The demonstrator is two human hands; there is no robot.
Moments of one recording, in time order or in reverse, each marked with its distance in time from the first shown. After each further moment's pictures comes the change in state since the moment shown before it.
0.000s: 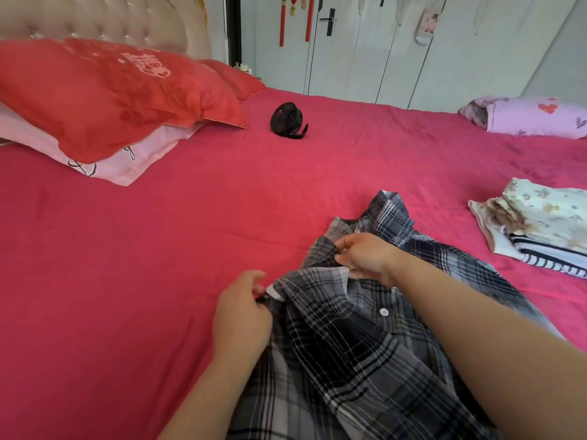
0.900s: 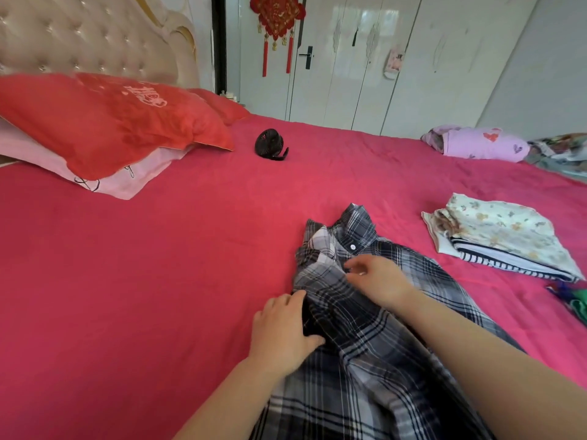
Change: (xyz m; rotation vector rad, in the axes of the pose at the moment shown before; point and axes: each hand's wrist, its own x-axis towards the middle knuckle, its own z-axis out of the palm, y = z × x) left_hand -0.072 0.036 0.010 0.424 -0.392 0.326; right_hand -0.127 0.022 -0.005 -0.582 0.412 -0.186
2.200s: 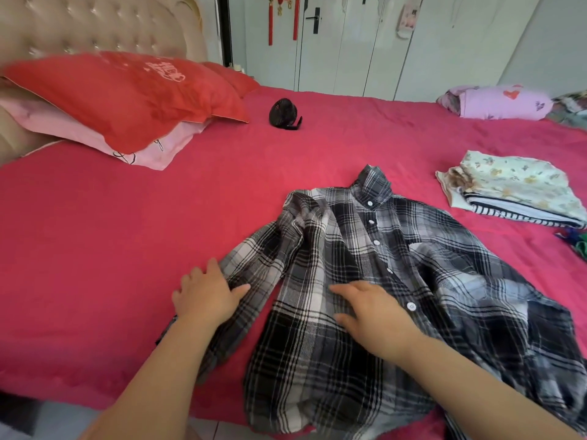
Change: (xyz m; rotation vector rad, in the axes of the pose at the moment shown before) left_hand -0.077 -0.107 -0.062 0.239 -0.011 -0.517; right_hand -0.130 -0.014 0.078 -0.278 -0.092 -0.259
